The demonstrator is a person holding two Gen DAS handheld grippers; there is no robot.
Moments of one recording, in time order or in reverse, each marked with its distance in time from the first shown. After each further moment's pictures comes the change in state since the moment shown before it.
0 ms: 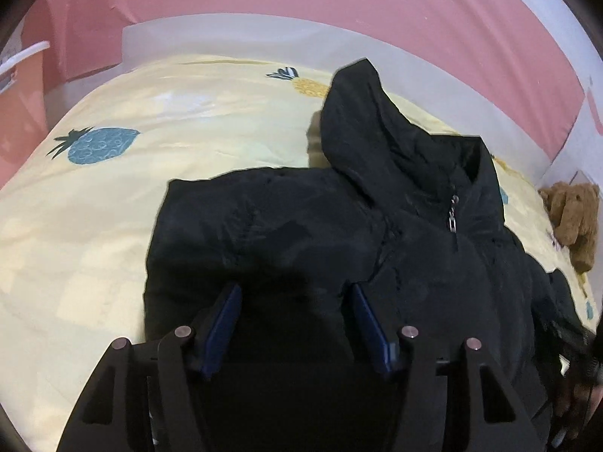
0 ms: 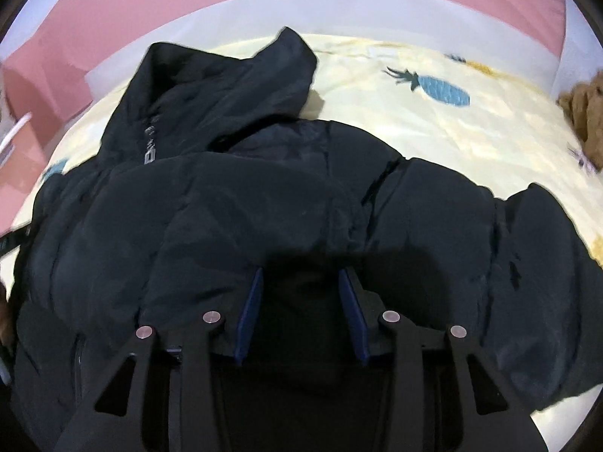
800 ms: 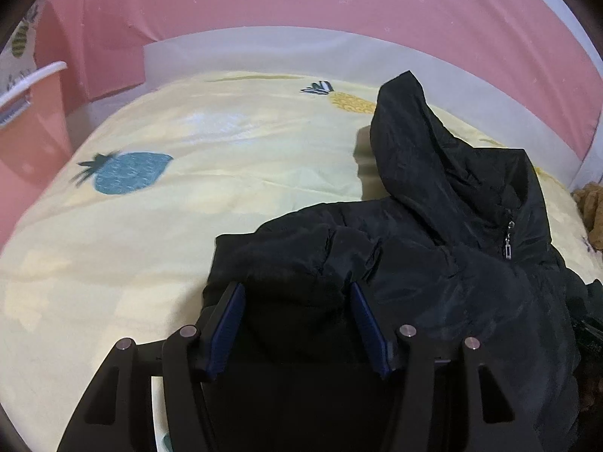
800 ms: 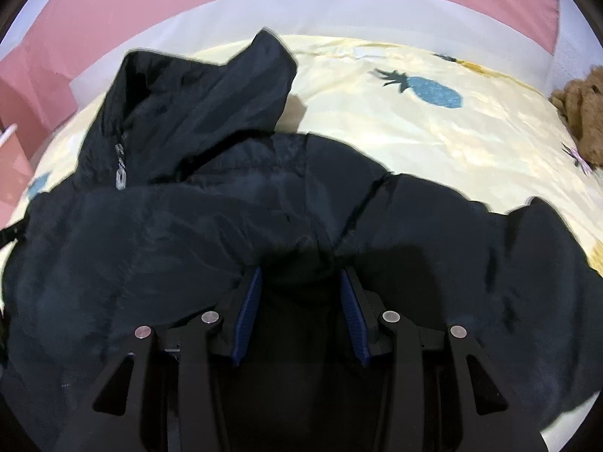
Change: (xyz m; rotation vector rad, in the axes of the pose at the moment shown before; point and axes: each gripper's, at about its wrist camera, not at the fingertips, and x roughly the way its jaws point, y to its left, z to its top) left arm 0.007 0.024 0.025 0.006 -0.047 0.151; right arm -0.001 -0.009 0.011 0.025 -0.023 -0.042
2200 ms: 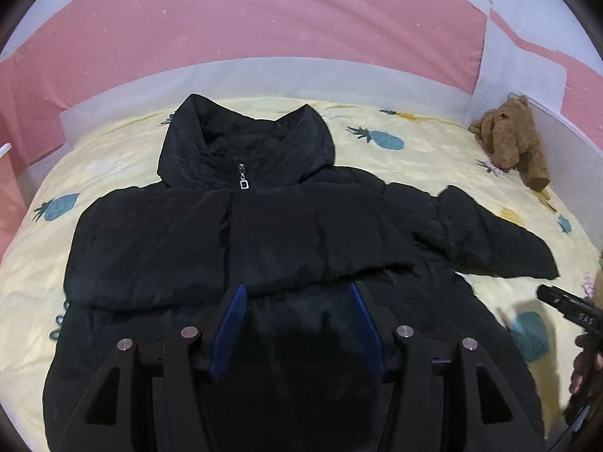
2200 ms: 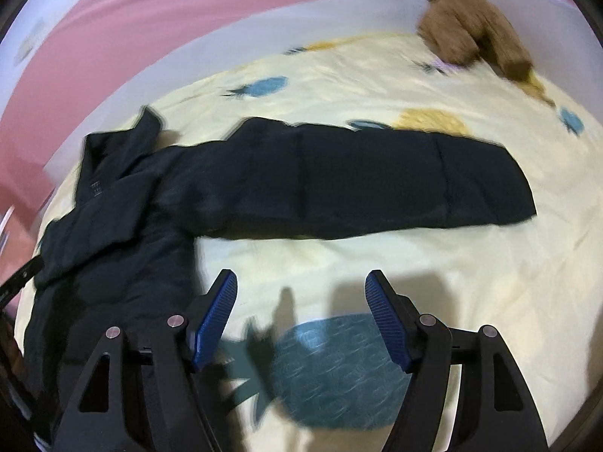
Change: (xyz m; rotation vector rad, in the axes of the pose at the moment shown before) left arm -0.146 -0.202 -0.107 0.268 -0.027 -0.204; right arm -0.155 -0.190 -0.147 0.349 -0.054 -0.066
